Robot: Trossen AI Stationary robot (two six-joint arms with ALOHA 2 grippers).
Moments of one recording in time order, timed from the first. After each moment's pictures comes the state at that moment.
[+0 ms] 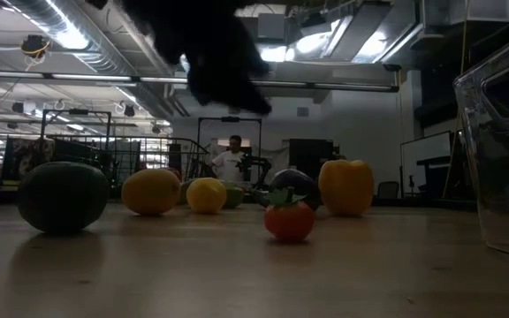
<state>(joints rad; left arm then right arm) -0.33 1.74 1.07 -0.06 -0.11 -0.32 0.71 1.66 1.18 -0.89 -0.02 0.47</state>
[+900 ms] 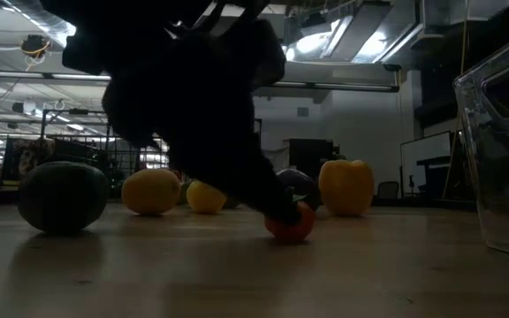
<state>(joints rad) -0.37 2.01 1.07 0.16 -0.26 -0.27 0.71 1.66 1.24 -0.89 -0.04 0.47</state>
